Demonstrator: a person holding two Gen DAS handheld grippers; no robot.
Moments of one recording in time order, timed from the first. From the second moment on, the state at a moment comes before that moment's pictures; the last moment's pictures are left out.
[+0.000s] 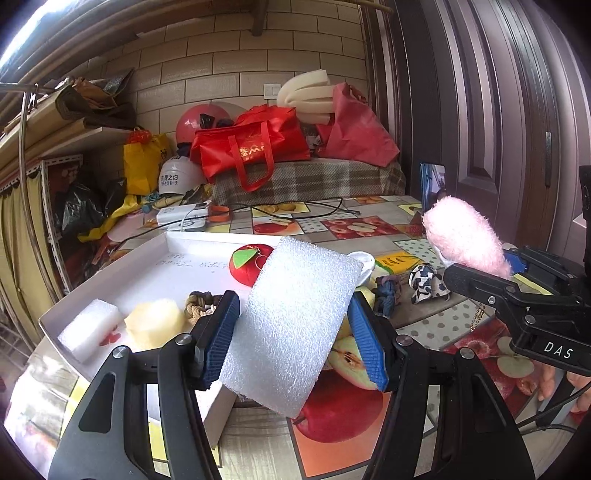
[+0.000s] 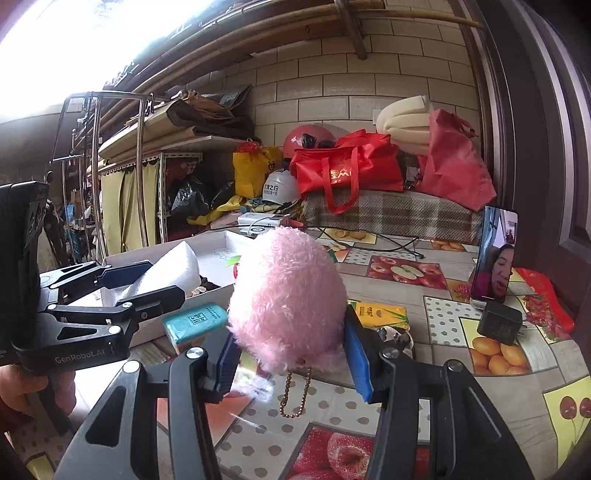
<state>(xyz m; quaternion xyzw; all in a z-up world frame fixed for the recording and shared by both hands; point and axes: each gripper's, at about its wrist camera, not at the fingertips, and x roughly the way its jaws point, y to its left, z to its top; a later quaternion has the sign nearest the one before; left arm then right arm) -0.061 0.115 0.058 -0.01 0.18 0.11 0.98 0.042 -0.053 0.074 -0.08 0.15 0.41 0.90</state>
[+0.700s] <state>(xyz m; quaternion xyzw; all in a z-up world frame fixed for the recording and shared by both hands) -0.069 0.267 0.050 -0.08 0.17 0.30 0.94 0.021 0.049 0.066 -0.12 0.16 0.47 0.86</state>
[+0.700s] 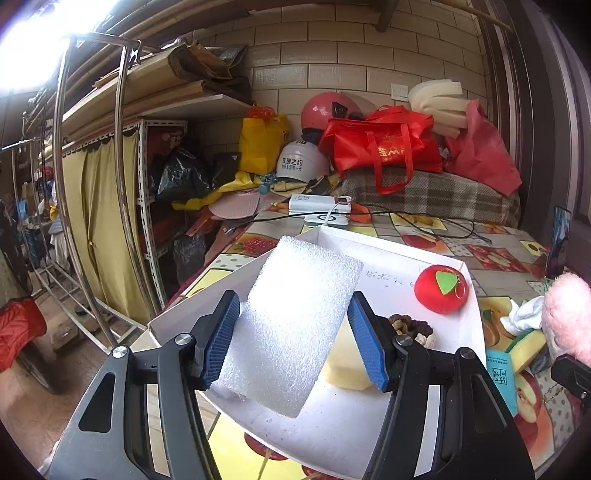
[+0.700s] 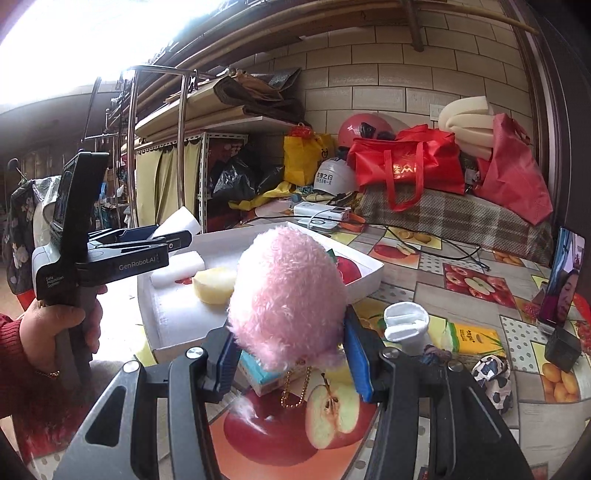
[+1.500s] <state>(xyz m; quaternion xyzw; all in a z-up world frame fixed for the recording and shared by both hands) -0.046 0.298 0.043 -0.12 0.22 0.33 0.91 0.040 0.141 0.065 -0.13 0.18 0.45 0.87</state>
